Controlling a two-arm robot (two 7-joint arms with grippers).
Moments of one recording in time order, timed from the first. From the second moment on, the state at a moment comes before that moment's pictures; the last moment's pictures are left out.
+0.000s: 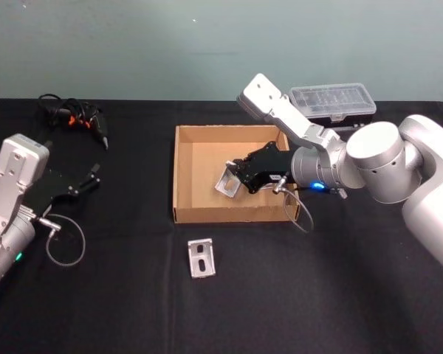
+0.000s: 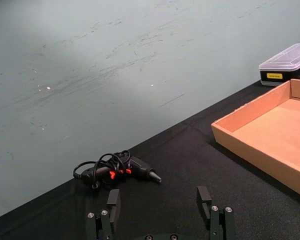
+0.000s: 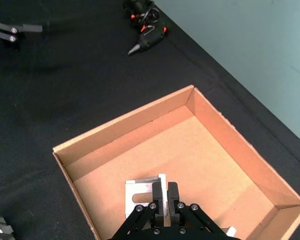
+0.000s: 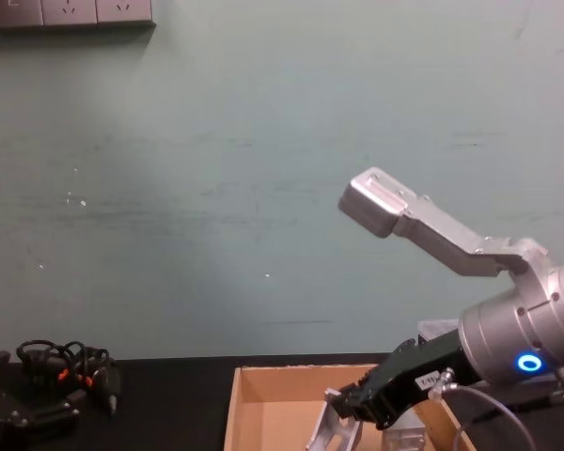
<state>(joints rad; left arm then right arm) -0.20 0.60 0.45 -1.41 -0.25 -0.12 0.03 0.72 0.33 -0.71 -1.14 0.13 0.40 0.56</state>
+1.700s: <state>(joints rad) -0.20 0.60 0.45 -1.41 -0.25 -0.12 0.03 0.65 0.49 -0.63 -1.39 0.14 0.35 0.73</state>
